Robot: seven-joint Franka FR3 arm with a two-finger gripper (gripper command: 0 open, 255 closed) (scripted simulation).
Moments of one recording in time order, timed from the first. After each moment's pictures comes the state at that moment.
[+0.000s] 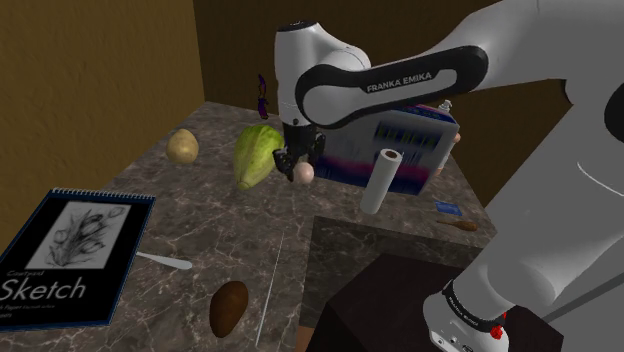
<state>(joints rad) 0.04 -0.02 0.42 -2.03 -0.13 1.90 0.56</state>
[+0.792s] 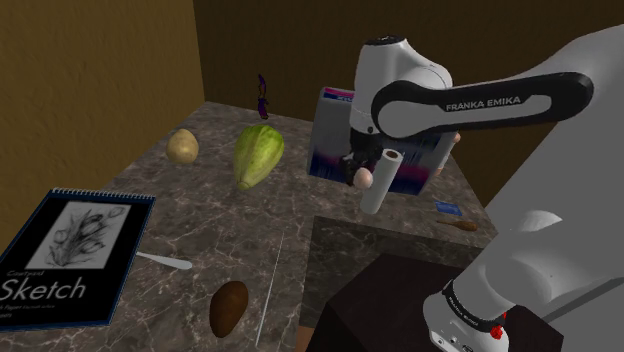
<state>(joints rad) -0.01 -0.46 0.27 -2.46 -0.03 1.95 0.30</state>
